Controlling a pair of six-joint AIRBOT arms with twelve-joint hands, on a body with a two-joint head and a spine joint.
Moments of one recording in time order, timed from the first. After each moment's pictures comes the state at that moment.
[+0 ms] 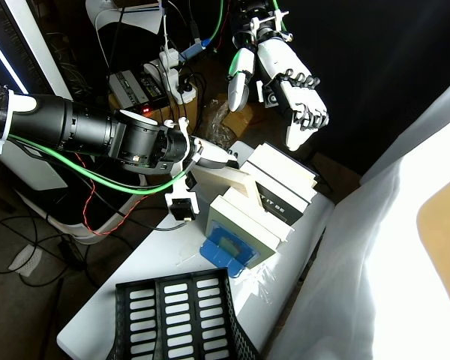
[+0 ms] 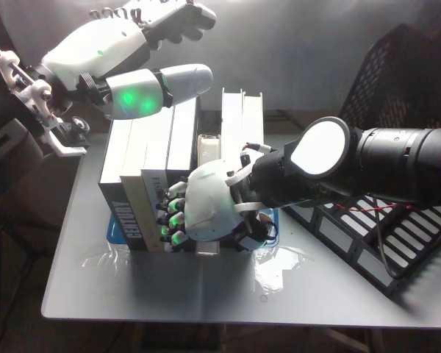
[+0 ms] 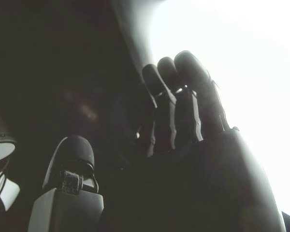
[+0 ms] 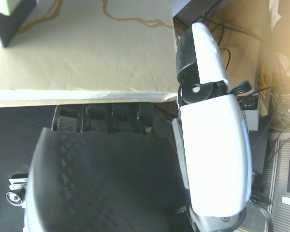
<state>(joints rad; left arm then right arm) 0.57 -1.06 1.50 0.13 -0.91 0.39 -0.38 -1.75 1.70 -2.14 0.34 0.49</state>
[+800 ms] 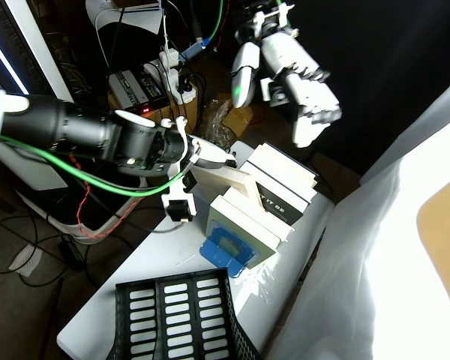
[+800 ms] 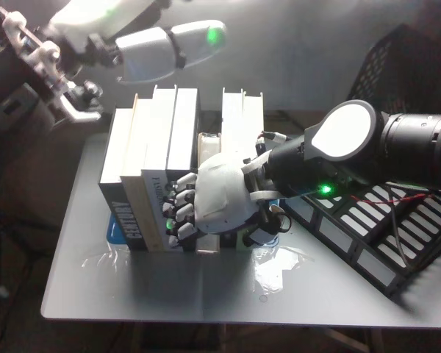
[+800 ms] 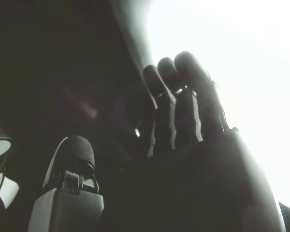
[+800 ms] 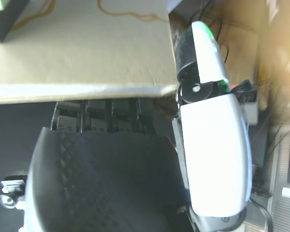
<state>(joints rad) 0.46 -1.08 1.53 0.19 -0.91 0.37 -0.36 -1.68 1.66 -2.06 0.38 0.43</state>
